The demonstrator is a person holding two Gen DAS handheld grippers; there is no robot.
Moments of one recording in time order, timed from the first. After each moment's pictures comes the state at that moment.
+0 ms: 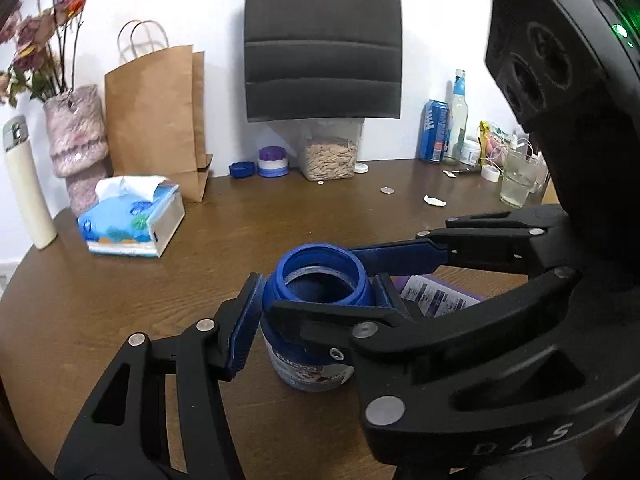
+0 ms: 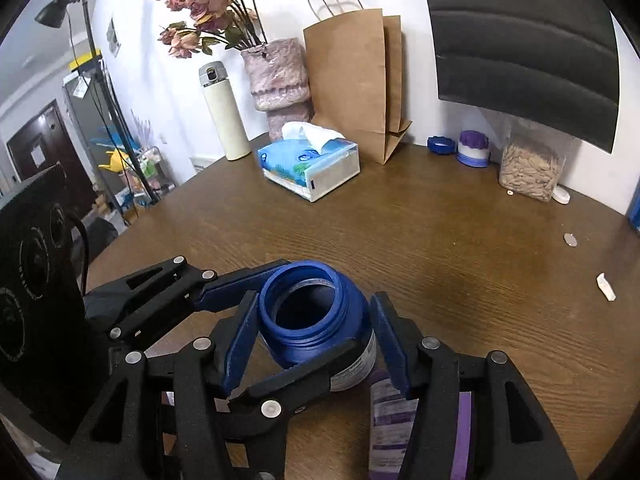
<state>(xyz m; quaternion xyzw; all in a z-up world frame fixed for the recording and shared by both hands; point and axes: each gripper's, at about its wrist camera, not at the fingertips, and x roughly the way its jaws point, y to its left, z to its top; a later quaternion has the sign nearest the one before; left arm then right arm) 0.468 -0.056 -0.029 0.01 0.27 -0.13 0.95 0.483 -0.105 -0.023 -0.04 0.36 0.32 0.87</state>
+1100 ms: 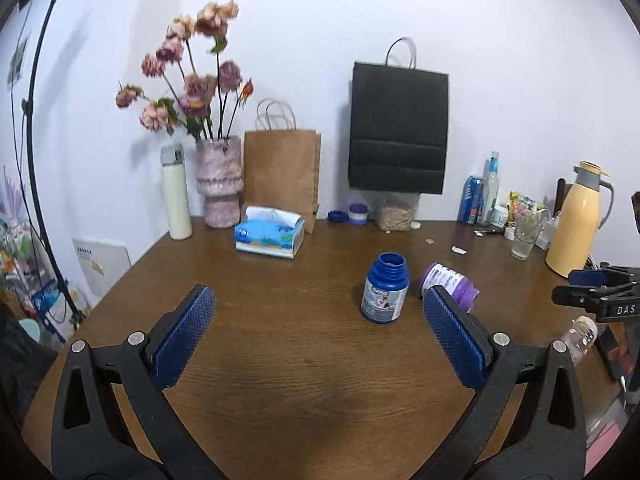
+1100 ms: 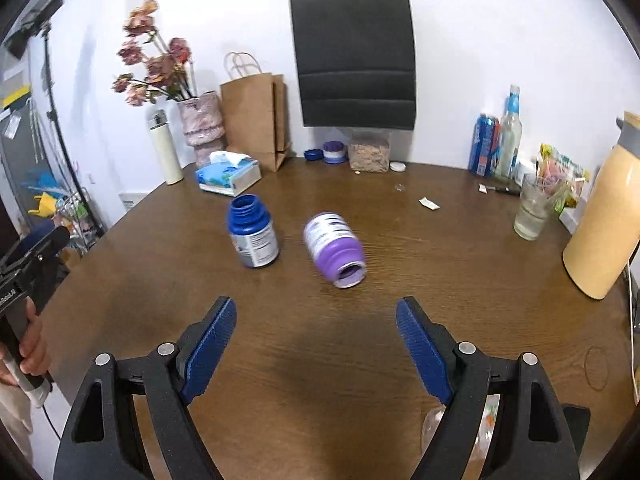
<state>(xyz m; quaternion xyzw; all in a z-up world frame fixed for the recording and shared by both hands) 0.252 0.019 0.060 -0.02 0.17 0.00 0.99 0.277 -0.222 0.044 -0.02 0.32 0.13 0.94</state>
